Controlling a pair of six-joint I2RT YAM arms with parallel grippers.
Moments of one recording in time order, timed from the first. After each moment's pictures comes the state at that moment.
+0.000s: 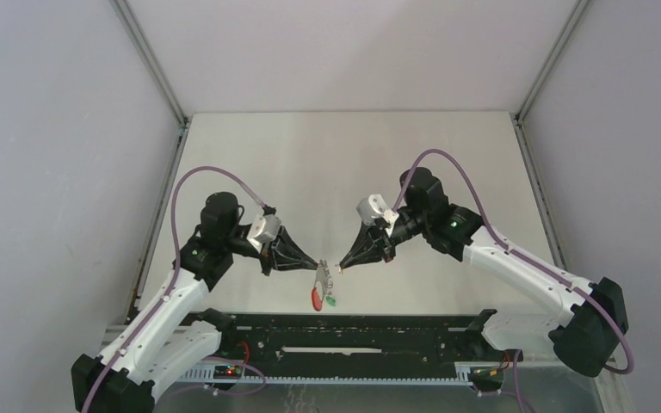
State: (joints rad) left arm -0.40 0.81 0.63 -0.13 1.38 0.23; right arm 0.75 1.19 0.98 -0.17 -1.21 -0.37
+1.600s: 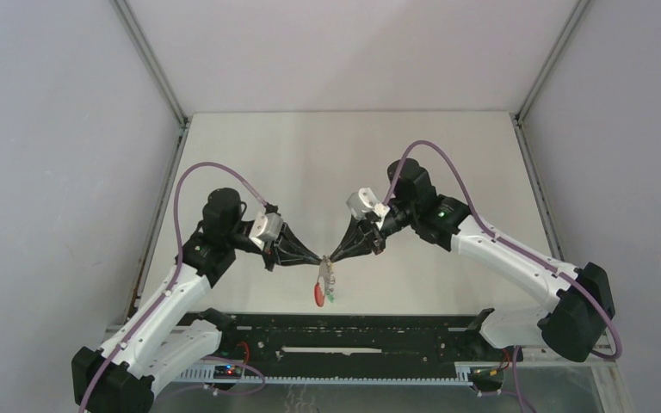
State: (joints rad) left arm -0.42 0.85 0.67 -0.08 1.37 0.28; right arm 0.78 1.30 1.08 -0.17 -1.25 -0.44
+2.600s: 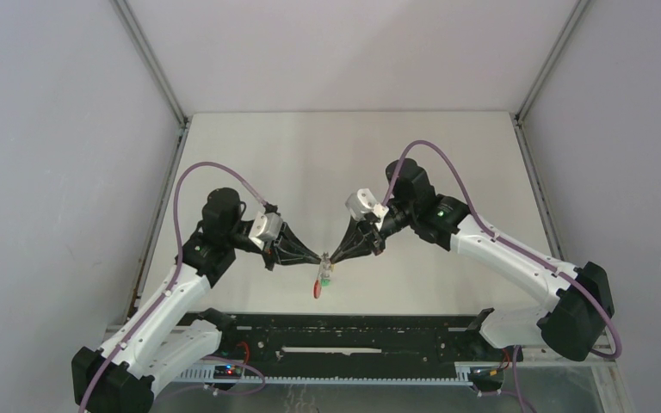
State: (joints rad) left arm -0.42 0.85 0.67 -0.07 1.36 0.27; right arm 0.78 1.31 1.09 -0.20 -1.25 -0.46
